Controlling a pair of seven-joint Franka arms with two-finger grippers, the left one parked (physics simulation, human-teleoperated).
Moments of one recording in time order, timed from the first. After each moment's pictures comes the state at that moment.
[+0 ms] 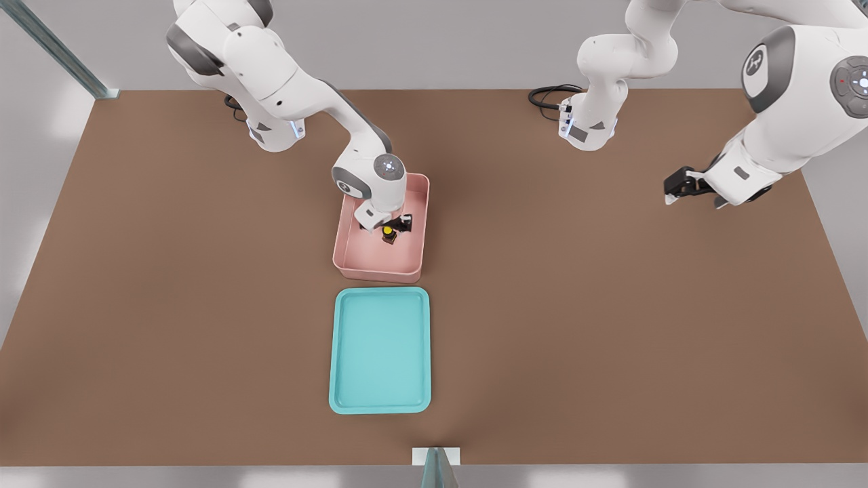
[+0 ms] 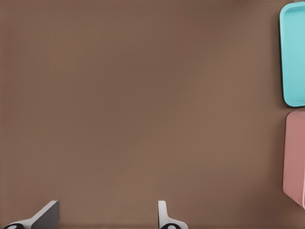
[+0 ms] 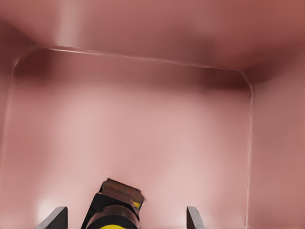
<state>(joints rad) 0.39 0.45 0.42 -2.14 -0.49 2.45 1.19</state>
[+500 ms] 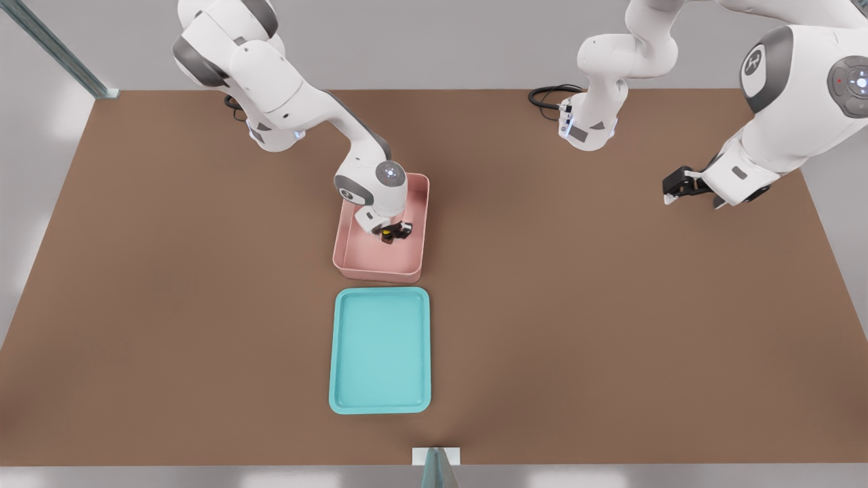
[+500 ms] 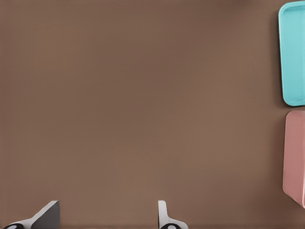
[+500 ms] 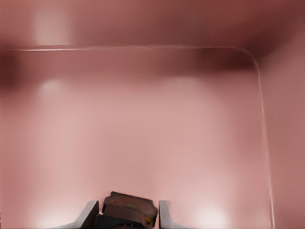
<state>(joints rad) 0.40 0.51 0.40 -2.12 -0.54 2.49 1.36</state>
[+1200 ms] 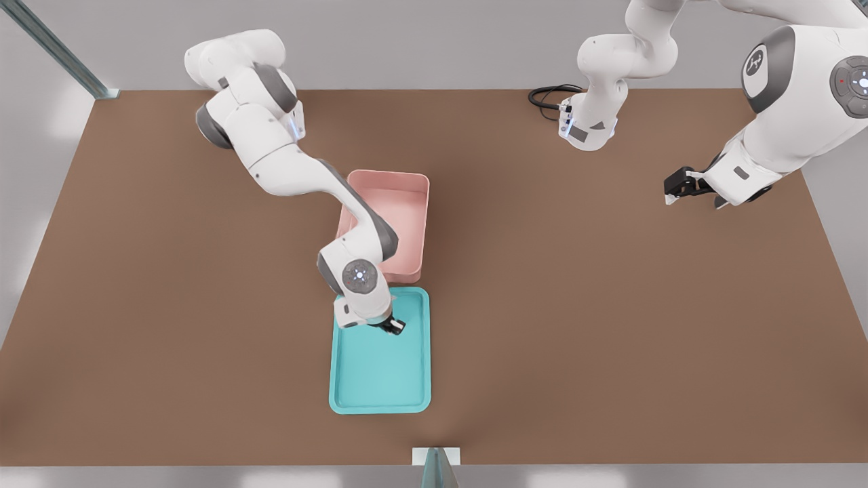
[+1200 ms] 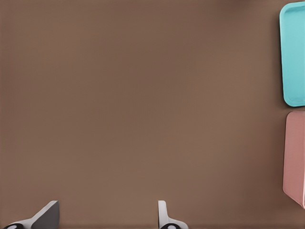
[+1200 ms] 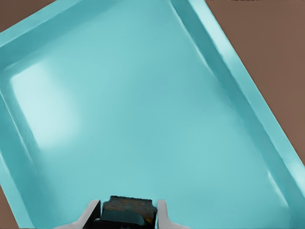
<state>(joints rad) 0.36 0.96 0.25 -1.19 -0.28 2.20 1.12</state>
